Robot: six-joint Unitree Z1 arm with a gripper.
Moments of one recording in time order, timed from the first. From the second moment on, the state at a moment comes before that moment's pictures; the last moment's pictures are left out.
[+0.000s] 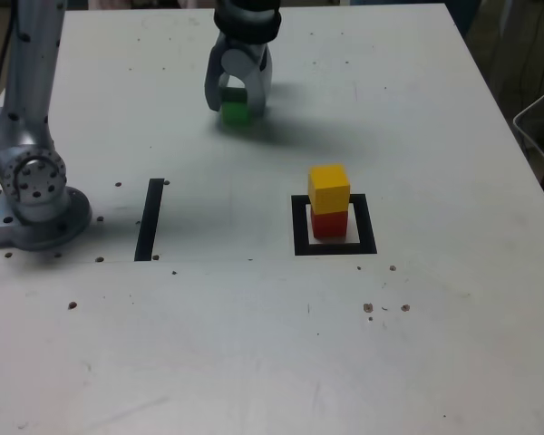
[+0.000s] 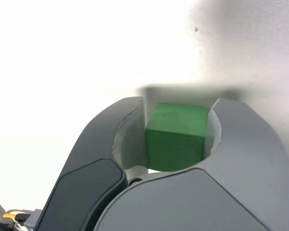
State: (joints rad) arm 0.63 2.02 -1.36 1.06 0.23 0.76
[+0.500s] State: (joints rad) arm 0.54 1.98 -1.43 1.15 0.15 0.69
